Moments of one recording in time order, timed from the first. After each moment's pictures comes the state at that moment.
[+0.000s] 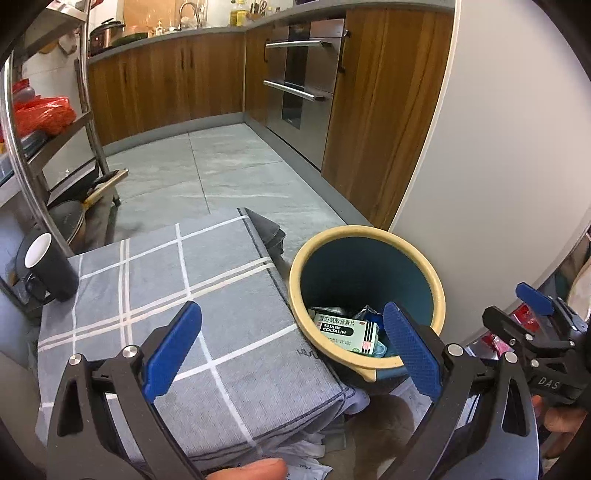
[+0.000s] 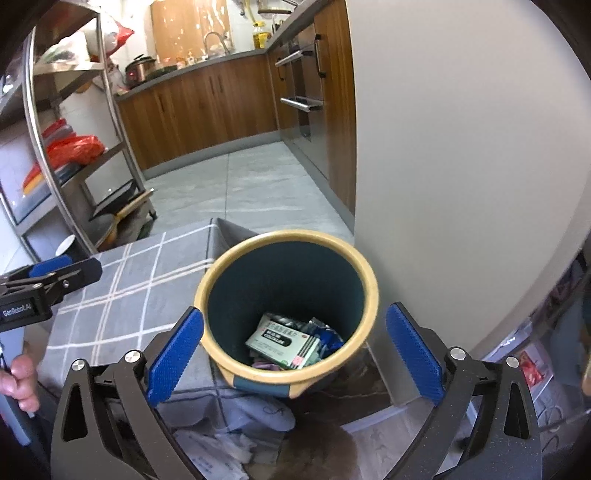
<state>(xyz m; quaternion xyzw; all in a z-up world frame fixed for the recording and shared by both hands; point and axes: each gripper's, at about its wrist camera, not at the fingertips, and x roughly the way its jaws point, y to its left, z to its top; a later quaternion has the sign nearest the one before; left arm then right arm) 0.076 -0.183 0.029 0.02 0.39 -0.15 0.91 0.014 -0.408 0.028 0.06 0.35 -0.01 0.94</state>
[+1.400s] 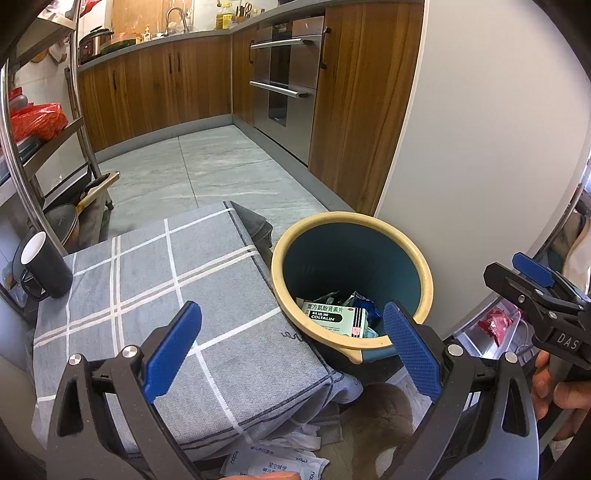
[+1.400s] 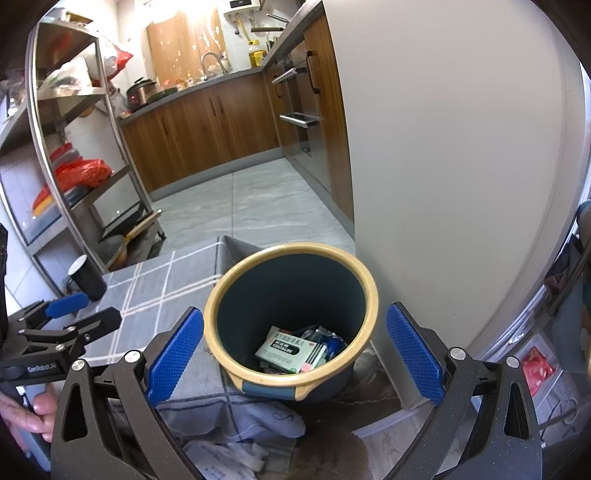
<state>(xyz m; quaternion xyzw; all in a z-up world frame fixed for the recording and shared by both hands) 0.049 -0.198 0.020 0.03 0.39 -0.17 0.91 -0.007 -0.417 0.034 0.09 0.32 -0.01 0.94</state>
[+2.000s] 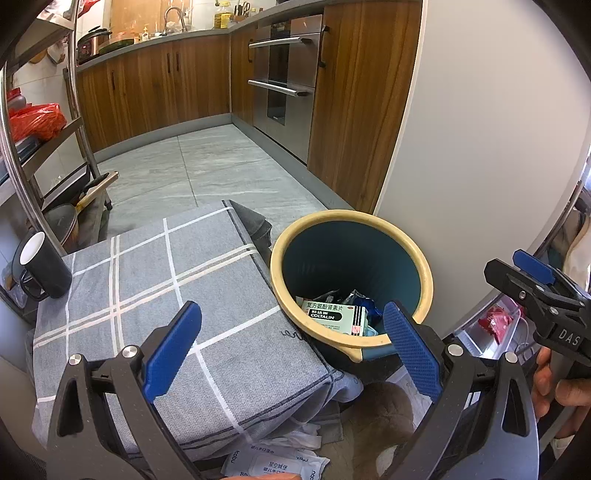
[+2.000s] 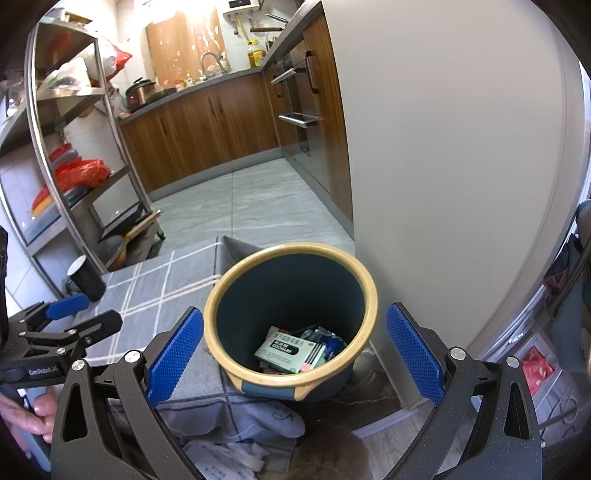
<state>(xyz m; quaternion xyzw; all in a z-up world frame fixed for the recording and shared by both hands) 0.048 -0.200 0.019 0.04 0.39 -0.17 0.91 -0.006 -0.418 0.034 0.09 0.32 -0.01 0.94</state>
